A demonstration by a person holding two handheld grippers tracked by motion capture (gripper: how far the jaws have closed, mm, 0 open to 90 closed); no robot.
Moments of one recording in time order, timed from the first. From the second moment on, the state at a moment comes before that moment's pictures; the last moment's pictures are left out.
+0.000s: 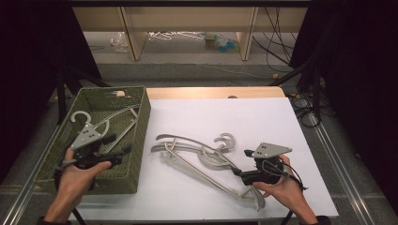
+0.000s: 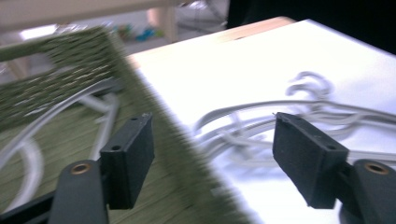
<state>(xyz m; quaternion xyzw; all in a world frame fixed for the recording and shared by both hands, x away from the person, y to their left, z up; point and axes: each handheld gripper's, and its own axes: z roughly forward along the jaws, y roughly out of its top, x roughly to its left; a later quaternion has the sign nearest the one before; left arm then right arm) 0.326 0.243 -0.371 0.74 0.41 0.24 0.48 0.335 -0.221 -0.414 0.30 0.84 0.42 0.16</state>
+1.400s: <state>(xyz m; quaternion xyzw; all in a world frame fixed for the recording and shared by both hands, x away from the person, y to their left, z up) 0.274 0.157 -0.434 0.77 0.33 0.15 0.53 0.369 -0.202 -0.455 0.34 0.88 0.30 0.12</state>
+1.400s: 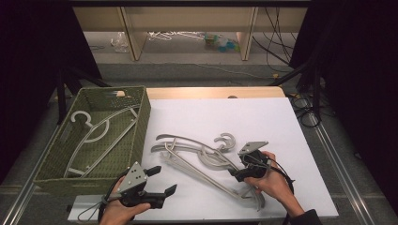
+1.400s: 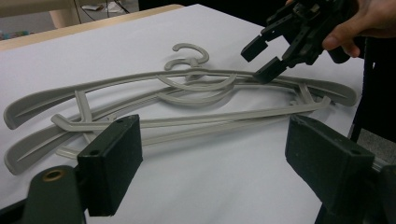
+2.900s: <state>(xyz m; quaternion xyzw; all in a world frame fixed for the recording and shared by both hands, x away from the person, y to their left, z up) 0.275 0.161 -0.433 0.77 0.32 0.15 0.53 0.382 -0.200 -0.422 0.29 0.89 0.32 0.16</state>
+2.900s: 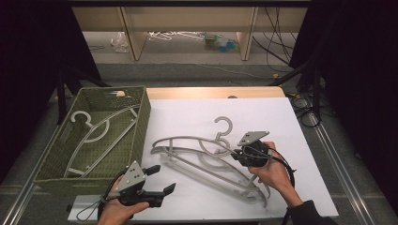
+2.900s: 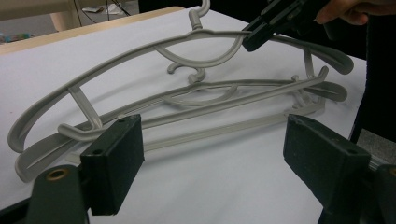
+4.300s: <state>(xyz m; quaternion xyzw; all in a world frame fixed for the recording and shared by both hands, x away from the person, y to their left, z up) 0.366 0.072 -0.435 0.85 0.27 0.11 0.43 0.356 -0.195 -0.409 0.17 0.93 0.32 0.11</state>
